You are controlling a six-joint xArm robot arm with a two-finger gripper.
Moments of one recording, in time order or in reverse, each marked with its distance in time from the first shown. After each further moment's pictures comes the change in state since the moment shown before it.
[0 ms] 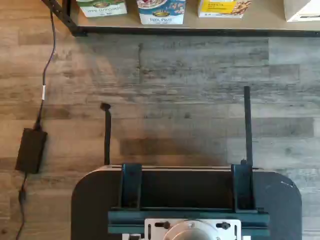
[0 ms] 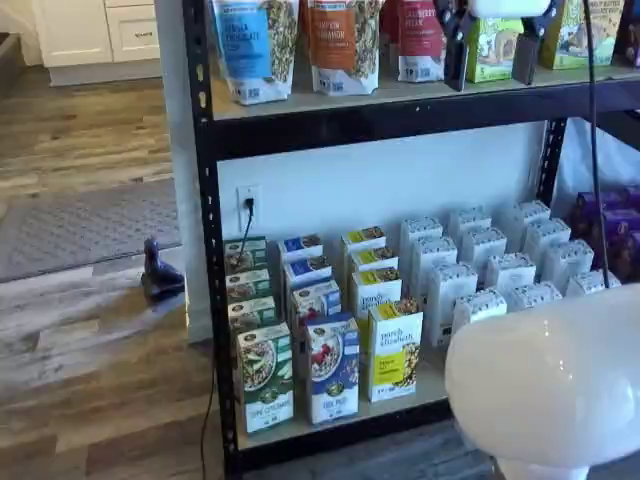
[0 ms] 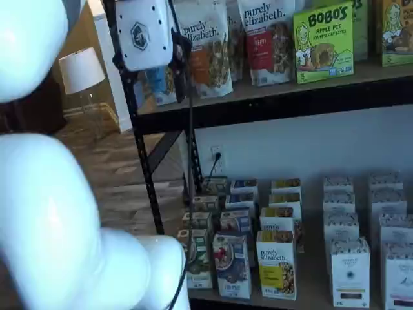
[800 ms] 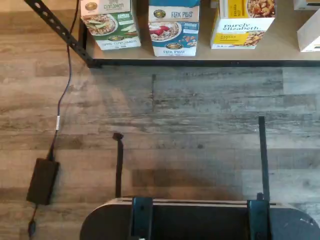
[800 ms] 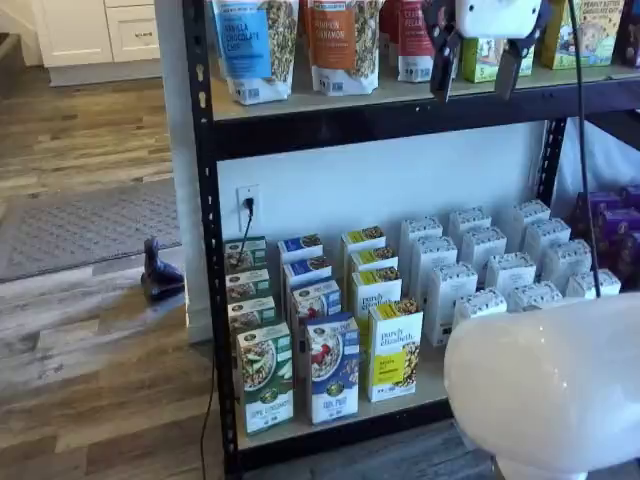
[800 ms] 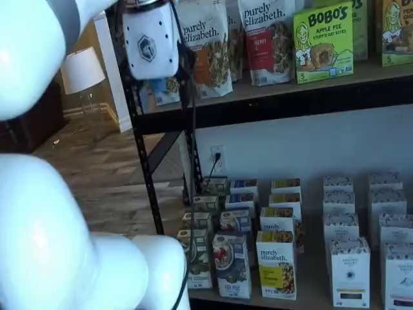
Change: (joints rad) arm -0.043 -0.054 0.117 0.042 -0.153 -0.035
